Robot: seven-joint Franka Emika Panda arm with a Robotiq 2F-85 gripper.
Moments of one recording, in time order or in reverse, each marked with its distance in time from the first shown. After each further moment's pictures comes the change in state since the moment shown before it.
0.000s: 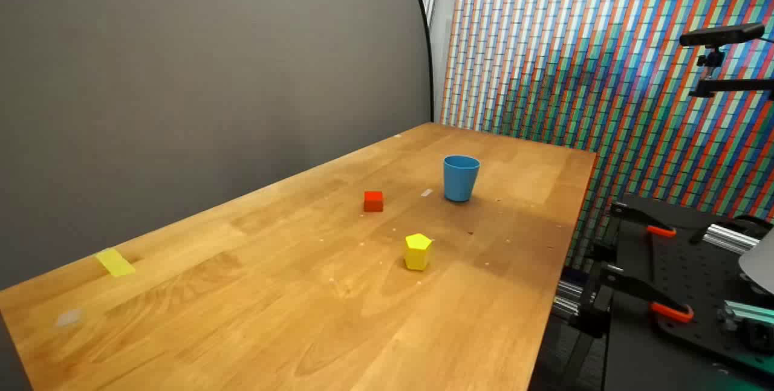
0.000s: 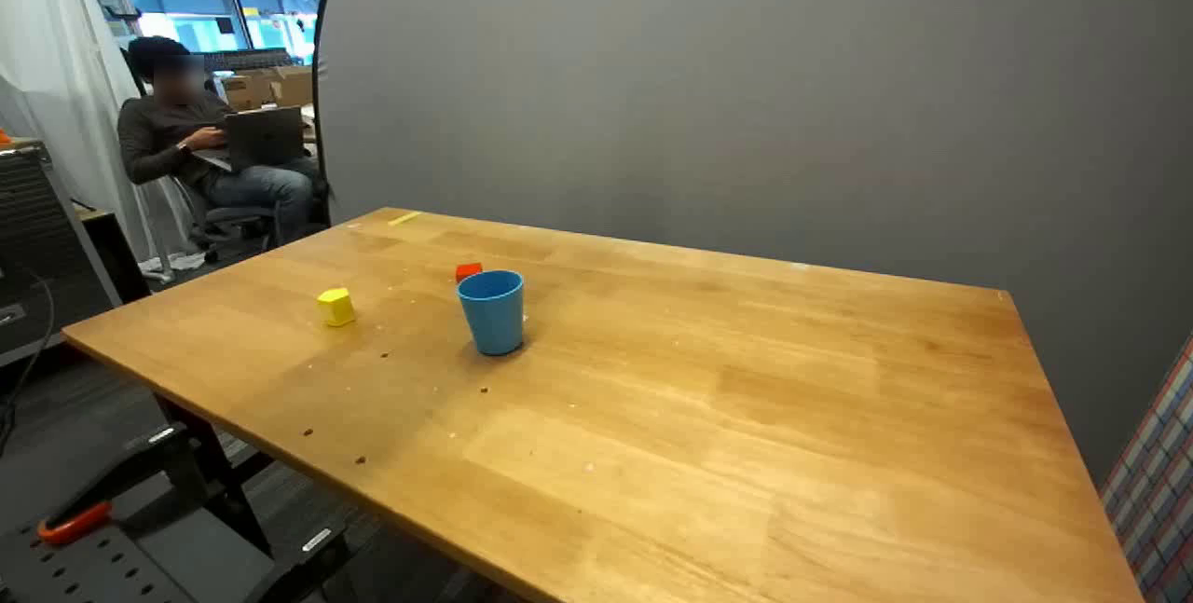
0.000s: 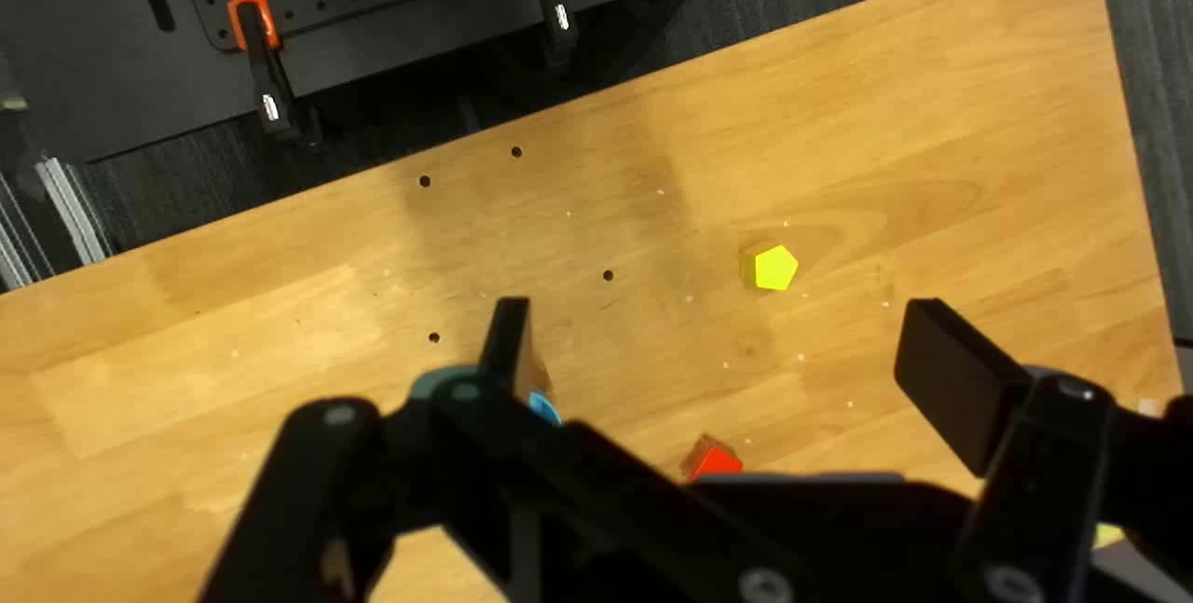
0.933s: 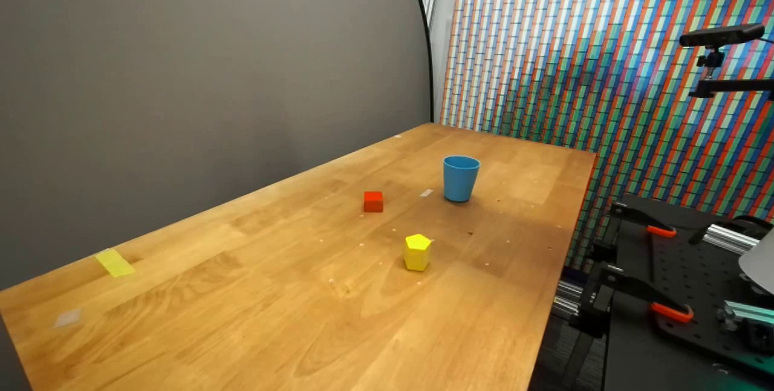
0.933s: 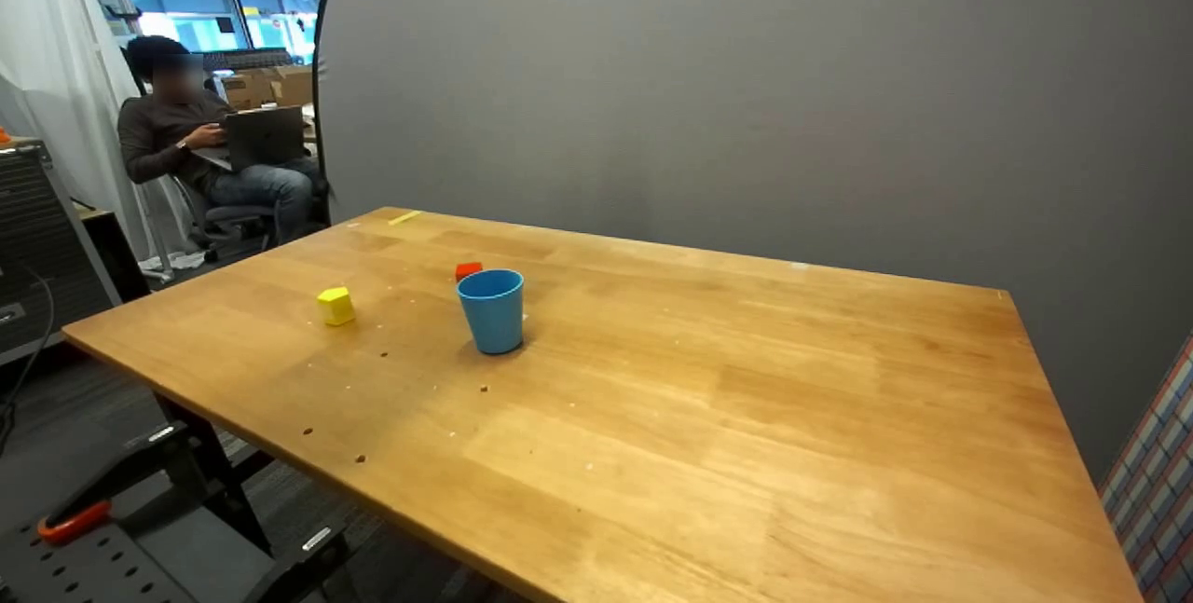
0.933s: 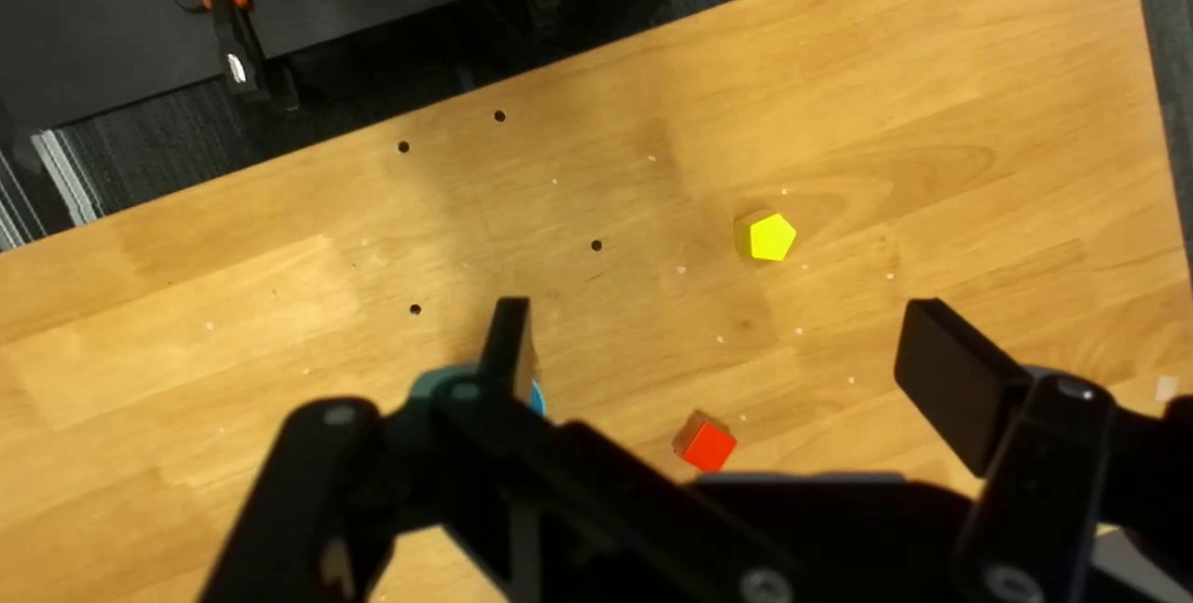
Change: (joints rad) arm 0.001 0.044 0.056 -0.017 -0.005 0.097 0.043
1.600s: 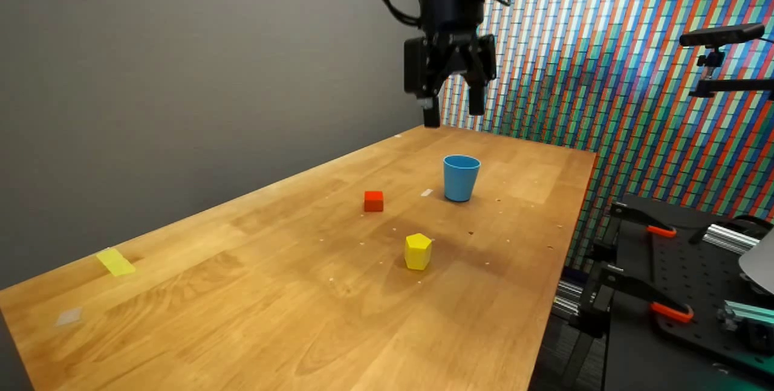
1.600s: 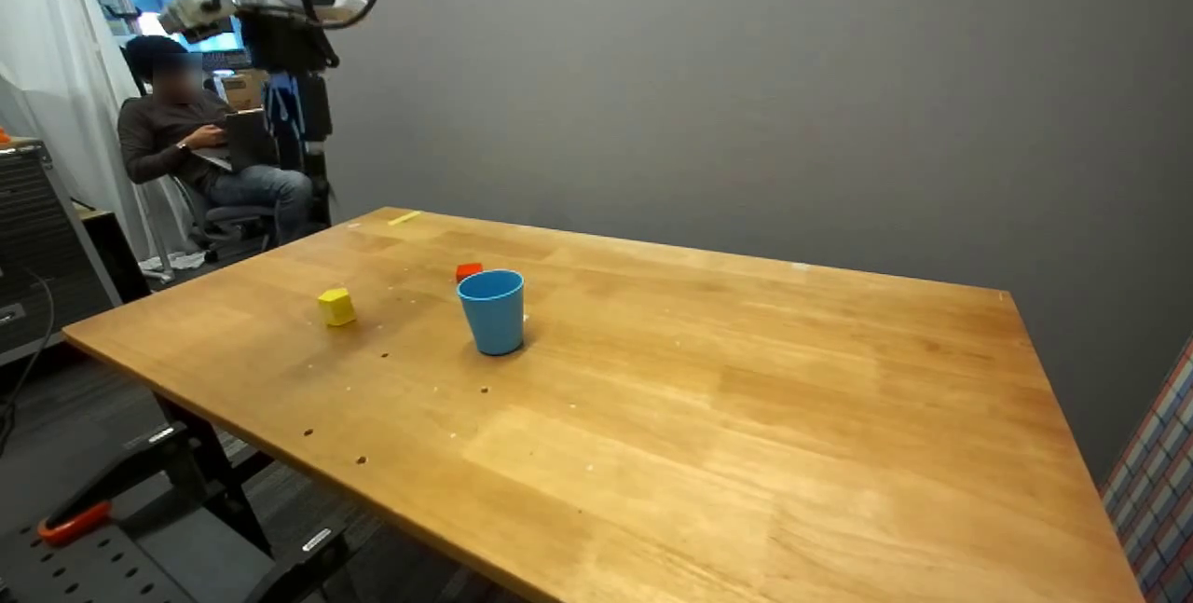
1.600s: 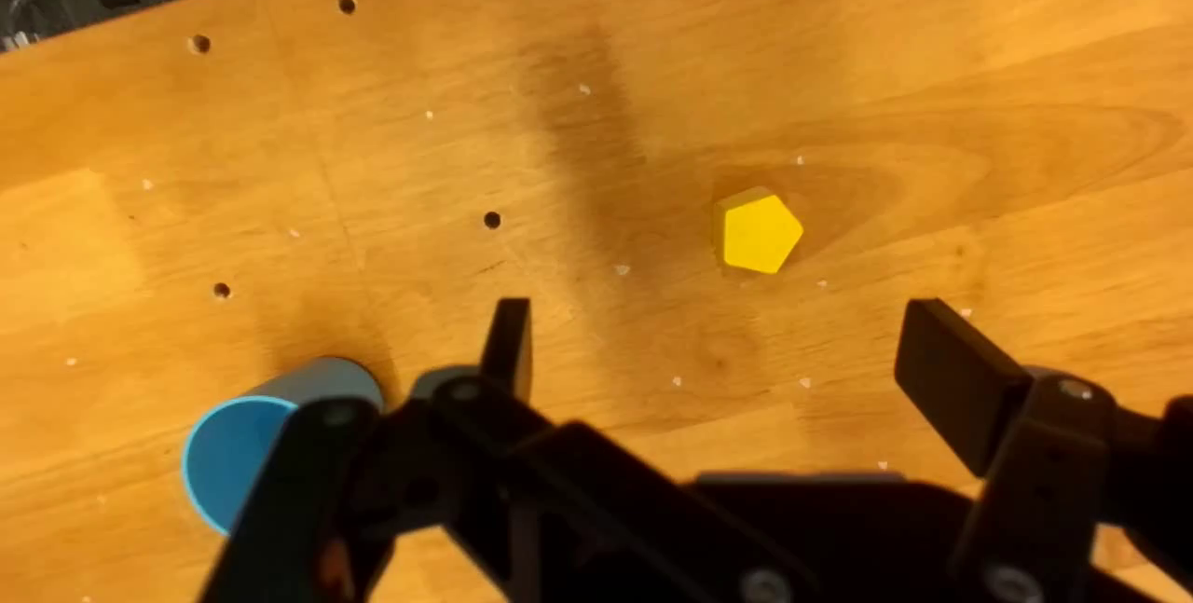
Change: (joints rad) arm 0.115 0.408 0.174 -0.098 -0.154 0.521 0.236
